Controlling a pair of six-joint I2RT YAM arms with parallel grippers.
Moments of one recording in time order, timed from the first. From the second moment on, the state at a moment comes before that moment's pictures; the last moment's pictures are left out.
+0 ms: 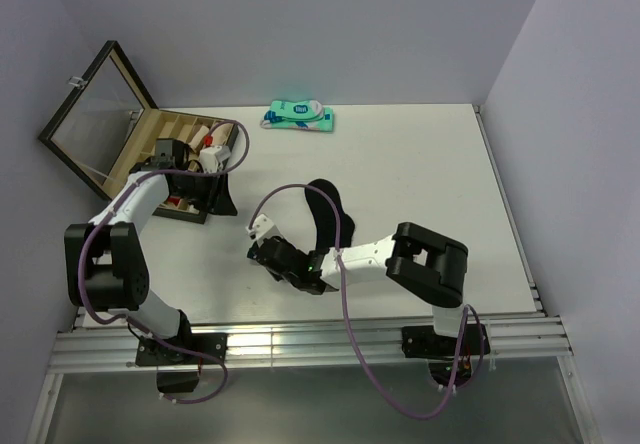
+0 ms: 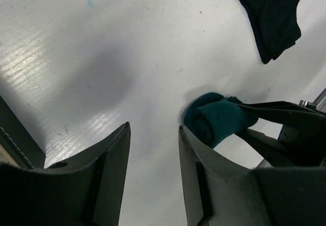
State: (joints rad) left arm 0.00 1.59 1.10 -0.68 0.69 0.31; right arm 1.22 1.88 1.01 0.14 0.43 0.26
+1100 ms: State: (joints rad) left arm -0.08 1.51 1.05 -0.72 0.70 0.28; right arm 1.13 1.90 1.12 -0.05 0.38 0.30
